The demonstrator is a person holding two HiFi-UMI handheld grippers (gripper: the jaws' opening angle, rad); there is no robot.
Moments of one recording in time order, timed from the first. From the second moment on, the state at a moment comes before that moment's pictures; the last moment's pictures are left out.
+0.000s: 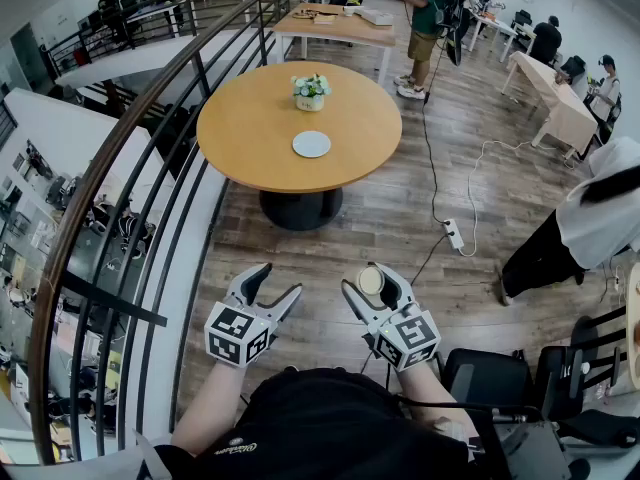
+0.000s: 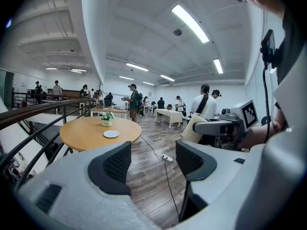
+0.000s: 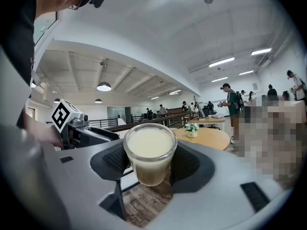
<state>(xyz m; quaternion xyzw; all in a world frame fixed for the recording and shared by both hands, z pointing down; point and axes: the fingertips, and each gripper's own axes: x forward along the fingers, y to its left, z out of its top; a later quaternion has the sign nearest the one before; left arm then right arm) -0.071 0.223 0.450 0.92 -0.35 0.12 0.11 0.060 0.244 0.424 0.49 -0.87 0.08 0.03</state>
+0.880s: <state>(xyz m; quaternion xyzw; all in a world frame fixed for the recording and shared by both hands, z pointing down) -0.012 0.225 0.453 0.92 -0.35 0.13 0.12 0.104 0.243 0.442 0.48 -0.87 0.11 0.03</state>
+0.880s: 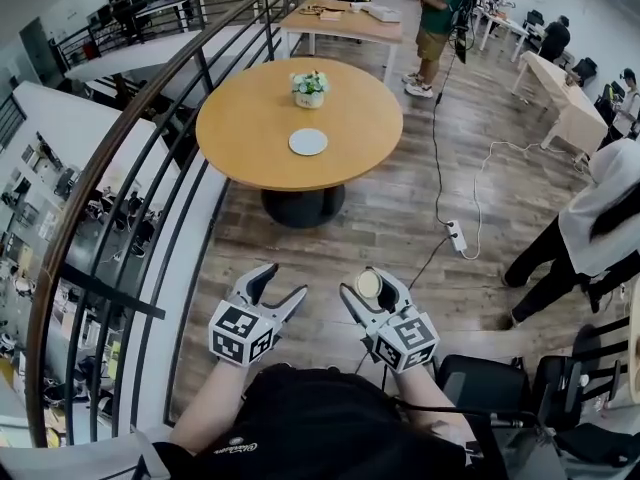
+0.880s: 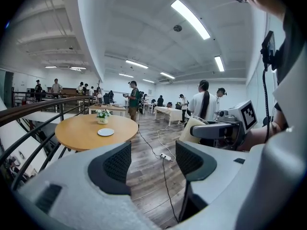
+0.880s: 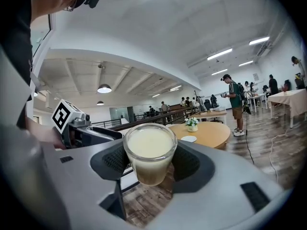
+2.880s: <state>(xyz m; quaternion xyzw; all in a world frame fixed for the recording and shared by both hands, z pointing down) -0.076 -0.187 0.464 0.92 -0.35 0.12 0.10 0.031 -0.166 0.439 0.48 -0.87 0.06 0.06</state>
